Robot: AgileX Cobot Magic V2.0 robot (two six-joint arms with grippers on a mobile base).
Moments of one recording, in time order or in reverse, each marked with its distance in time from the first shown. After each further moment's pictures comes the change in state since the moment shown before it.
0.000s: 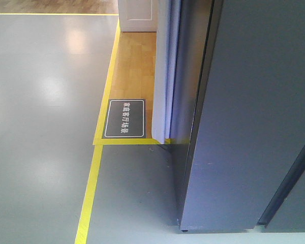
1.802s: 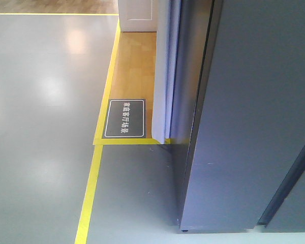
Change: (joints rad) left arm 0.000 0.000 0.000 0.000 0.002 0.000; right arm 0.042 0.008 0.000 0.182 0.092 -0.274
